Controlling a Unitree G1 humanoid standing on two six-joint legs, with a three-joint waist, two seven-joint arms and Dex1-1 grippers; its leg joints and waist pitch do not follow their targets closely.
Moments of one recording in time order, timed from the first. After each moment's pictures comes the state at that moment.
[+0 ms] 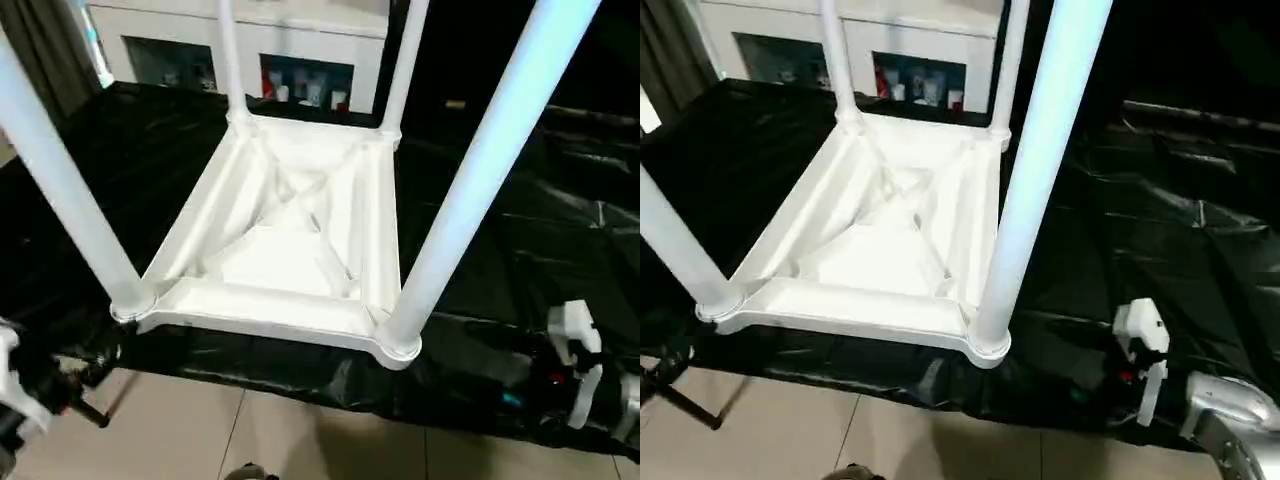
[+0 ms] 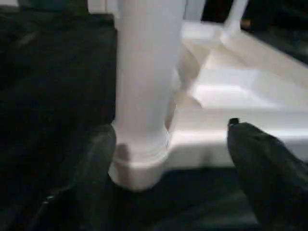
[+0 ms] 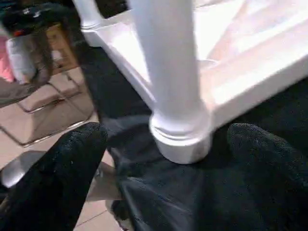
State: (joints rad) left arm 0.37 0.46 0.46 -0.22 -0.55 0.22 -0.64; right arm 0.19 -0.64 -0.12 -0.22 0.56 0.41 1.09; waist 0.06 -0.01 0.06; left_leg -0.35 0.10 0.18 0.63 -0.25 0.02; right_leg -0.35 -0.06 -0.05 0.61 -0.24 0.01
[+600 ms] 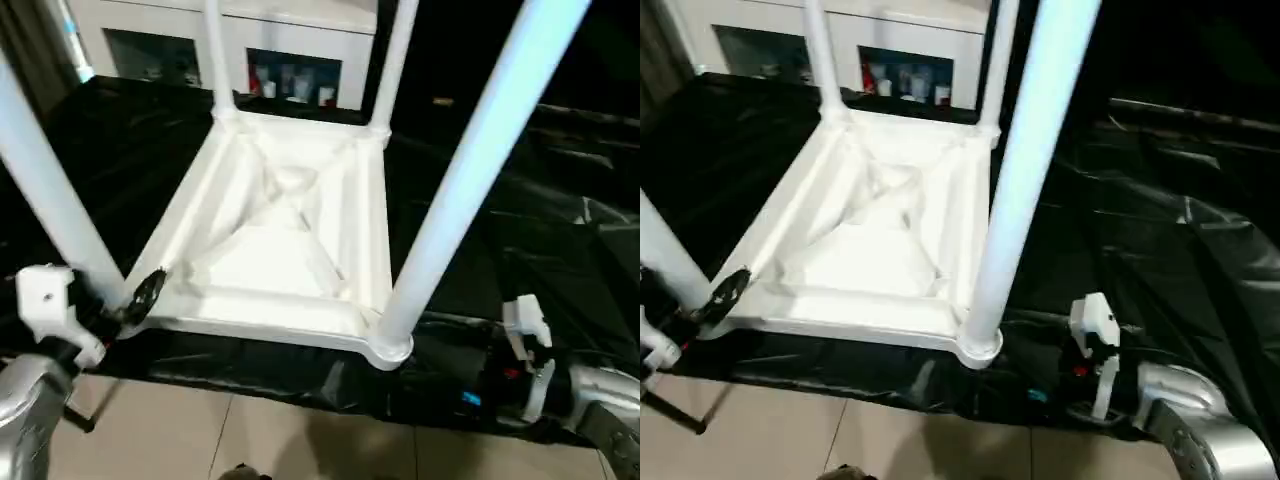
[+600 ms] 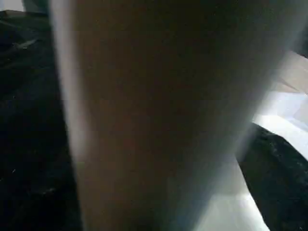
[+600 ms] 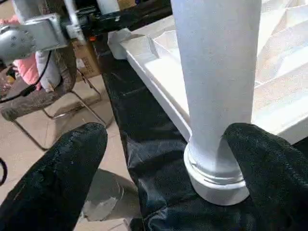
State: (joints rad) left arm 0.06 0.41 0.34 -0.02 -0.39 0.22 -0.46; right arm 0.12 -0.57 0.00 -0.24 0.55 0.42 1.06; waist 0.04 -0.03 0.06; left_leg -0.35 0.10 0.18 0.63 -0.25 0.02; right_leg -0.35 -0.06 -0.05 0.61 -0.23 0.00
